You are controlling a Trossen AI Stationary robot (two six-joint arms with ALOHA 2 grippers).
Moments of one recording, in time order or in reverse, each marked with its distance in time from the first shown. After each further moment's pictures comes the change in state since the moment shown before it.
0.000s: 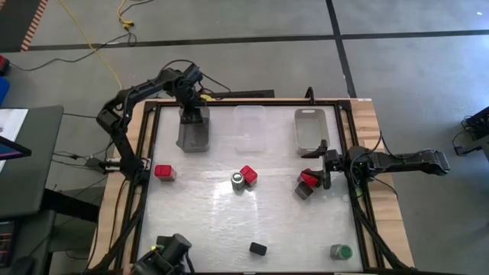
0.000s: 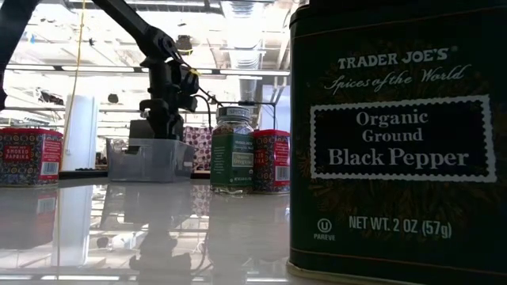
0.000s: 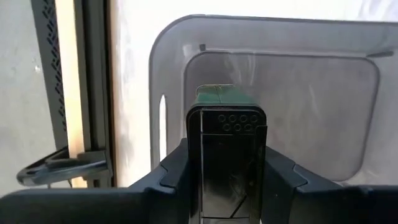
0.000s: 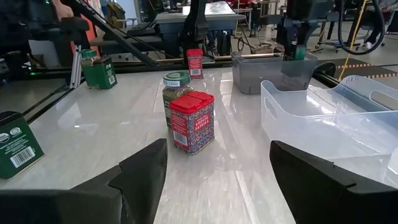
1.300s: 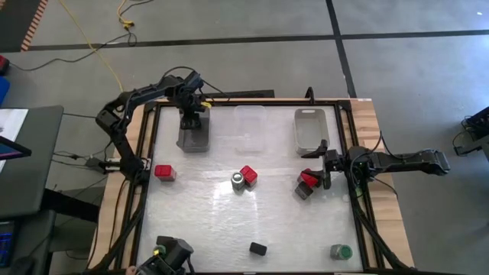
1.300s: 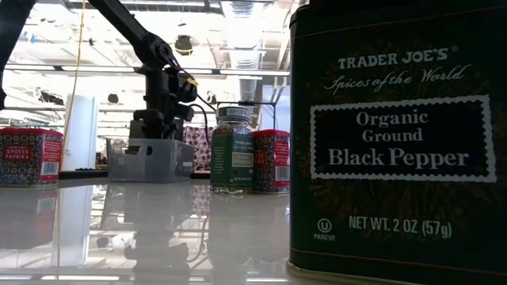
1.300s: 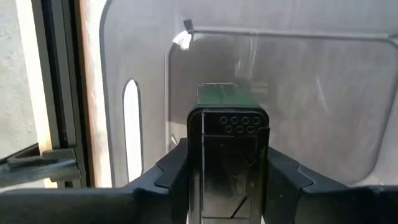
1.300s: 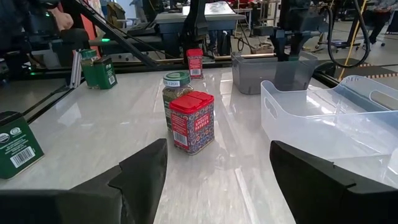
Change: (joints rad) left arm -0.021 -0.009 -0.120 0.106 -0.045 -0.009; right arm 0.000 0.000 0.000 0.000 0.000 0.000
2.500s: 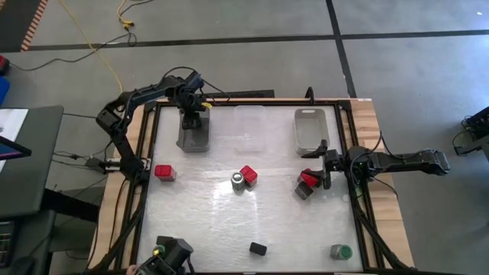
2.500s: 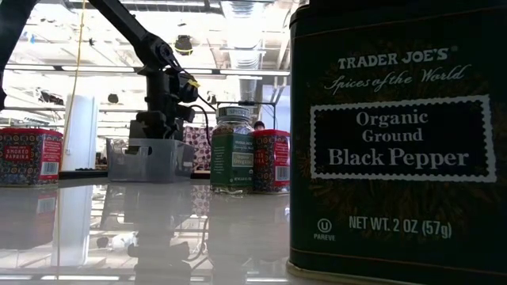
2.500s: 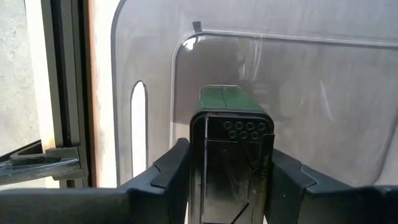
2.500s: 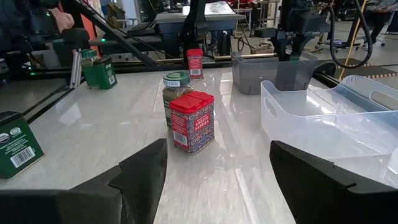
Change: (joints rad) left arm 0.000 0.000 0.000 0.006 -0.002 -0.033; right arm 0.000 0.000 0.000 0.000 0.000 0.000
